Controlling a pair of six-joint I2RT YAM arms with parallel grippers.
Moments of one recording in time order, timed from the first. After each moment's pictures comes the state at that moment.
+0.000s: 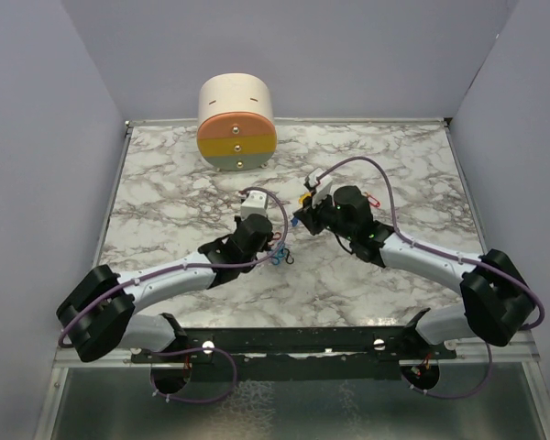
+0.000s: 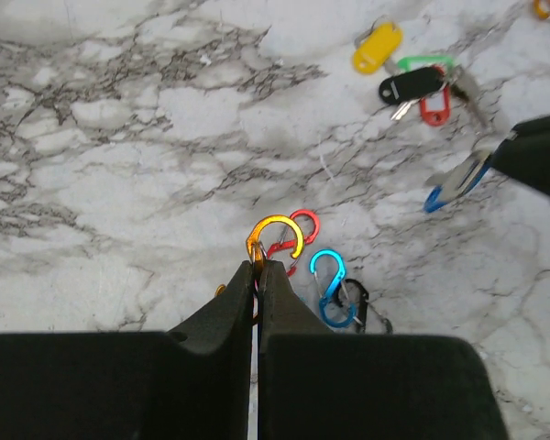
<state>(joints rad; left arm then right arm) -0.89 1.31 0.65 0.03 -0.56 -0.49 0.70 1.39 0.76 0.29 -0.10 0.03</state>
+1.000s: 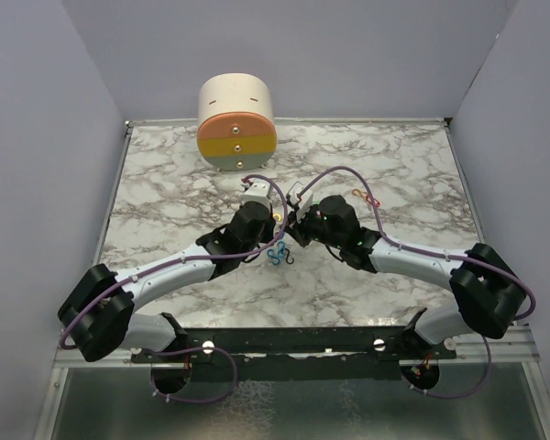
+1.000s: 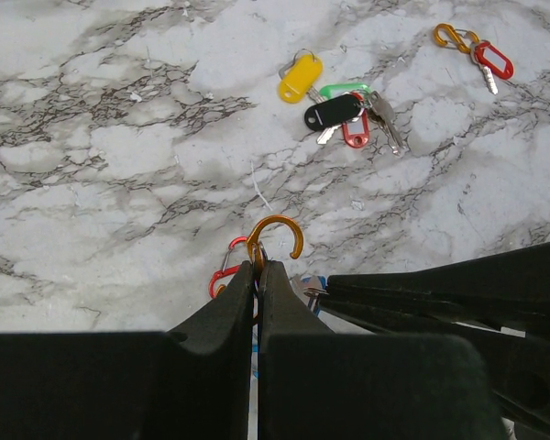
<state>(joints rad) -0.83 1.30 0.74 0.05 -0.36 -0.48 0.82 1.45 0.75 0.34 -0.15 -0.07</state>
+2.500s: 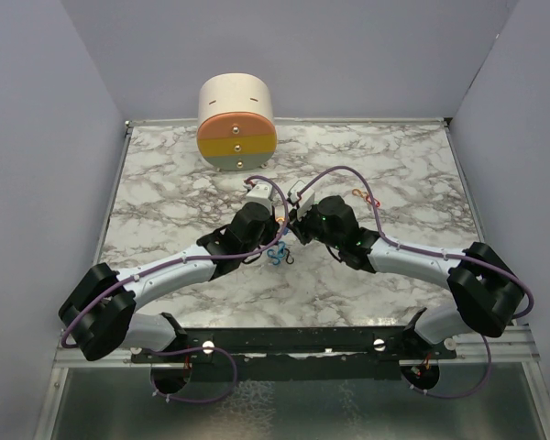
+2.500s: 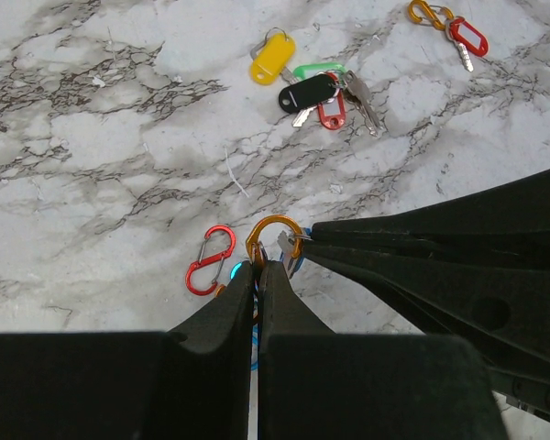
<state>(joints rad) -0.83 1.31 0.73 0.07 -0.29 -0.49 0.82 1.46 0.75 0.34 -0.05 -0.07</state>
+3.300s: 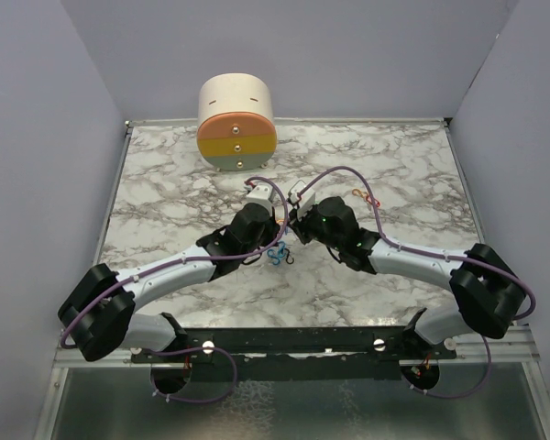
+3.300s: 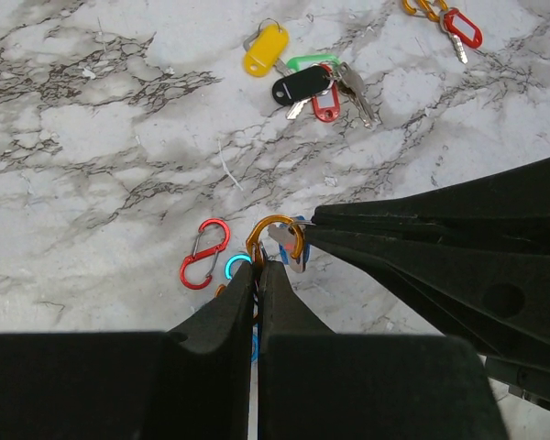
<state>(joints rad) -0.83 1.31 0.72 0.06 -0.27 -0.49 0.82 1.45 0.75 0.34 0.00 -0.08</state>
